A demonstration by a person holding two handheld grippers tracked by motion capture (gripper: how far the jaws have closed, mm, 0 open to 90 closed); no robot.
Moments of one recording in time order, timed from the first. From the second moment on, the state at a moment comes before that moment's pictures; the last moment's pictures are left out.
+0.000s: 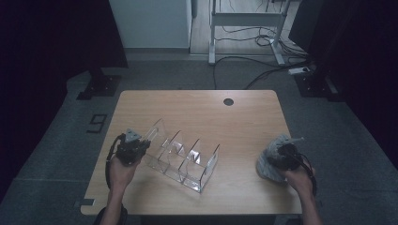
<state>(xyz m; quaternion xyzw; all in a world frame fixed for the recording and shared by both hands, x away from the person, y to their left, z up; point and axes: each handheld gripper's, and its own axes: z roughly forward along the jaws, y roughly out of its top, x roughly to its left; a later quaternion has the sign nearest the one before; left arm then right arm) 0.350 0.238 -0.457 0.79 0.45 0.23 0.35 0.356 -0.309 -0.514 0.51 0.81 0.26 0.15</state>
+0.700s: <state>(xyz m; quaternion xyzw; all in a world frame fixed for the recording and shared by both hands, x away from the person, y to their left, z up) 0.344 0.248 -0.445 0.79 0.45 0.20 0.38 0.355 -0.318 -0.503 0.49 0.81 0.30 0.13</state>
